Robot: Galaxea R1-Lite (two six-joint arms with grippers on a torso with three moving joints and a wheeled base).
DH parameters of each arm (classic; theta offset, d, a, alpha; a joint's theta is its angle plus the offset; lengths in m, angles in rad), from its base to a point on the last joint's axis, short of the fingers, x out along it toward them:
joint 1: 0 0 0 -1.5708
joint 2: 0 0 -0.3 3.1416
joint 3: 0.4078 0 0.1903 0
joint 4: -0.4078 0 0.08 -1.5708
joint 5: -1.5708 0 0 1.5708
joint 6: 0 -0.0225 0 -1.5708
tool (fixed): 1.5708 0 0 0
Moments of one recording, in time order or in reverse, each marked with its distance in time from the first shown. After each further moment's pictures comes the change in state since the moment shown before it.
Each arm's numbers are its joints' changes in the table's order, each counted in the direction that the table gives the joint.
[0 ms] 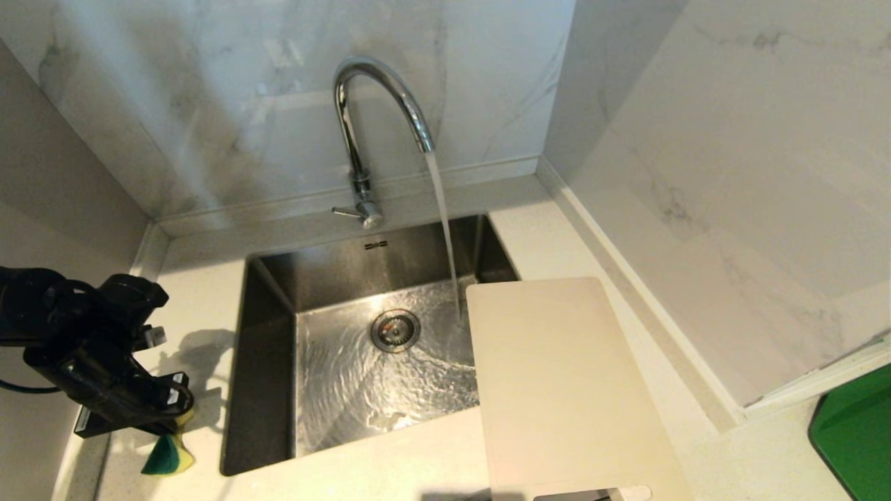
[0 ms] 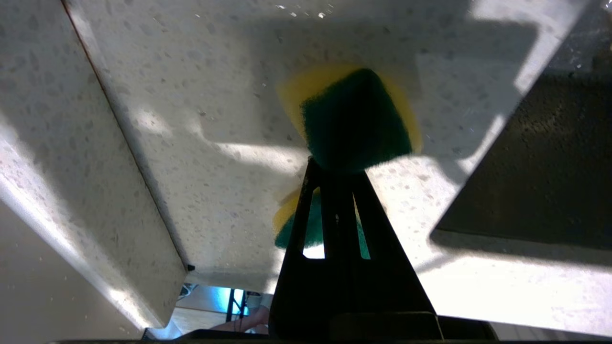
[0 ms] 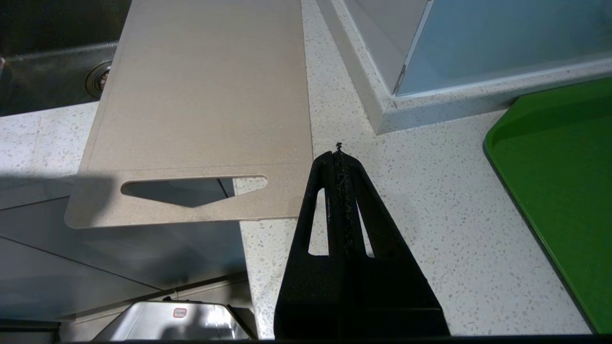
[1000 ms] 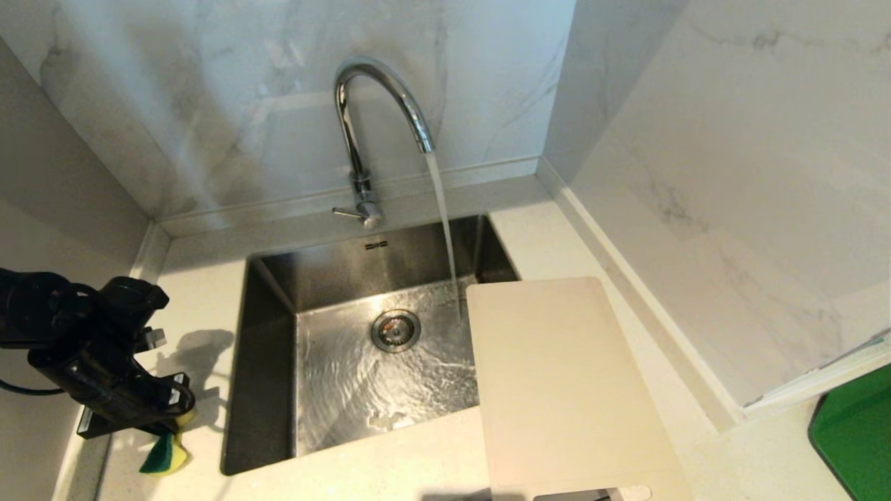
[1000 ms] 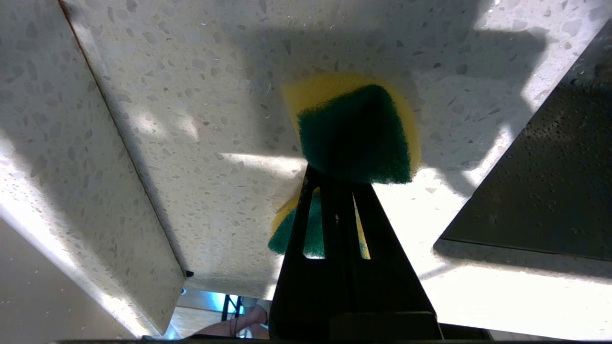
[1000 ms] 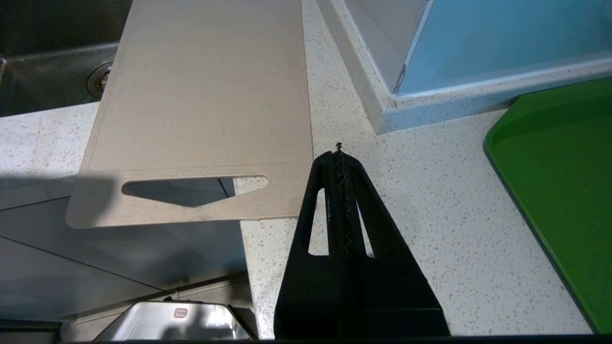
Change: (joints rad) left arm 0.007 0.018 -0.002 0.022 -0.007 0.003; right arm 0.000 0.000 0.000 0.000 0.000 -0.002
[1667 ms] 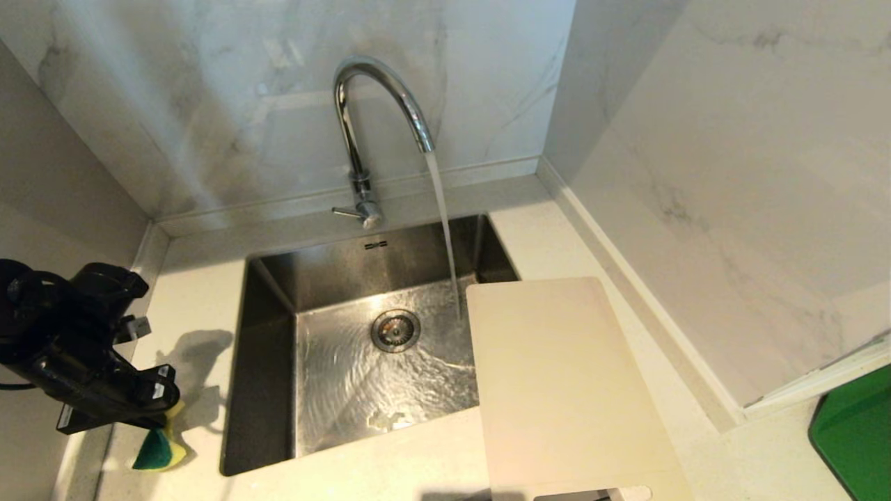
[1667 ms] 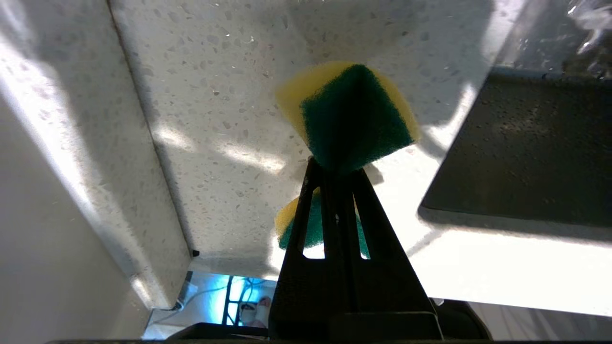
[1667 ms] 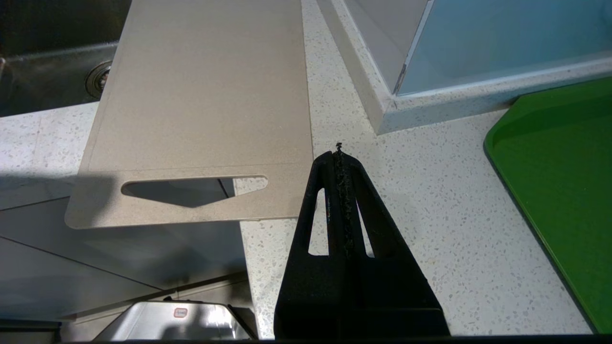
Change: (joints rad) left arm 0.000 -0.107 -0.013 -0.040 0.000 -0.005; right arm 0.000 0.000 0.000 0.000 0.000 0.000
